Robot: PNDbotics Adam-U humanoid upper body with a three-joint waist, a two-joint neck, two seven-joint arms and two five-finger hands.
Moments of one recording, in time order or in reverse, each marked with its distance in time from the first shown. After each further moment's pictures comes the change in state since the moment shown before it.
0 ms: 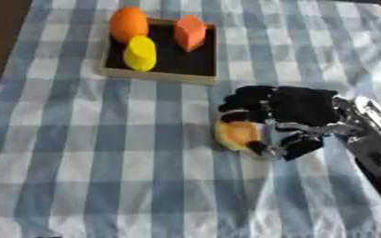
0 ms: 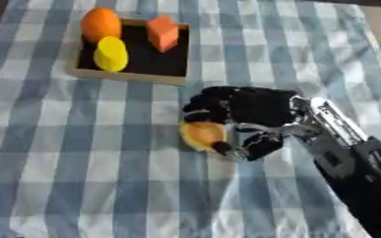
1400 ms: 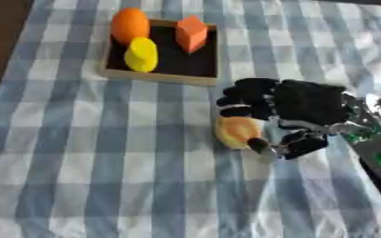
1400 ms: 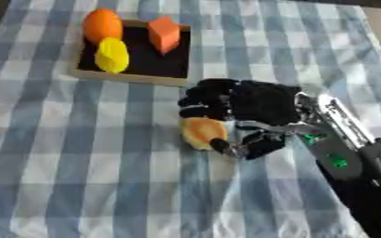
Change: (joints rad) left arm 0.001 0.000 0.000 0.000 0.000 0.002 -0.011; right arm 0.000 0.015 -0.029 -0.127 -0.043 0.025 0.025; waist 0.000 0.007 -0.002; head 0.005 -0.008
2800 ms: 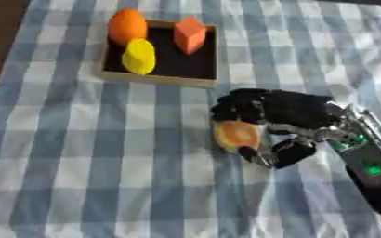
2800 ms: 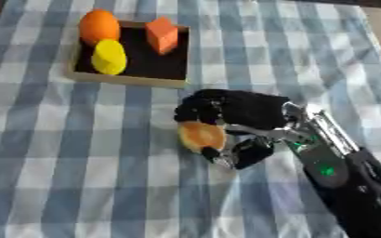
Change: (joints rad) left arm 0.000 0.000 0.000 0.000 0.000 -0.003 -0.005; right arm 0.000 0.070 0.000 0.073 -0.005 0.071 0.072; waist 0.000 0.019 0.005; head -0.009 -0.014
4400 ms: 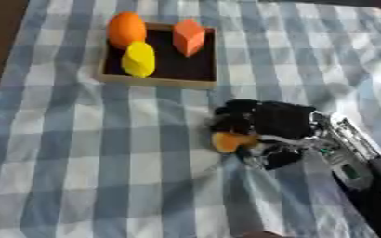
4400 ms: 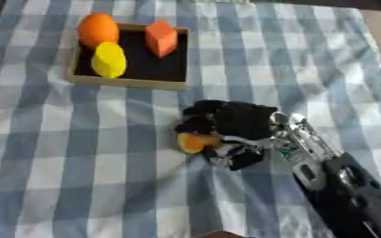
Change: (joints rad) left arm 0.000 -0.007 0.000 0.000 0.000 -0.001 -0.009; right arm -0.015 0.033 0.015 0.101 0.163 -0.076 -0.076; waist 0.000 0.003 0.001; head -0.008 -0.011
